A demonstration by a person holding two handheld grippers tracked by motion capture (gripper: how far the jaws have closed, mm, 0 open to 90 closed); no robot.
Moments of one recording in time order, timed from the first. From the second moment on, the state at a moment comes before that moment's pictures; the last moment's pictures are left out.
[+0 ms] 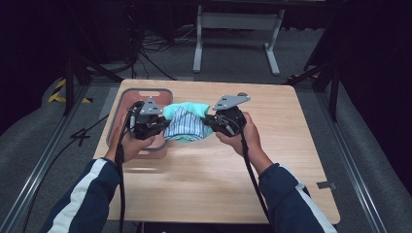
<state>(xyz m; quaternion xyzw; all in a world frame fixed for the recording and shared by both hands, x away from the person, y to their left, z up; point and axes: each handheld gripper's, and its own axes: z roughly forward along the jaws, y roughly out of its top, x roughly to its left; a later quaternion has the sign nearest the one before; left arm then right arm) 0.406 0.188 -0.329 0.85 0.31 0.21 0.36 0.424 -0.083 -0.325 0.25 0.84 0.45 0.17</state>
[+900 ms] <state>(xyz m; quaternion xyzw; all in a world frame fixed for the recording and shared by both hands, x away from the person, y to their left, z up) 0.398 0.247 -0.327 0.84 0.37 0.24 0.32 0.440 -0.008 -0.327 0.20 0.86 0.45 0.14</state>
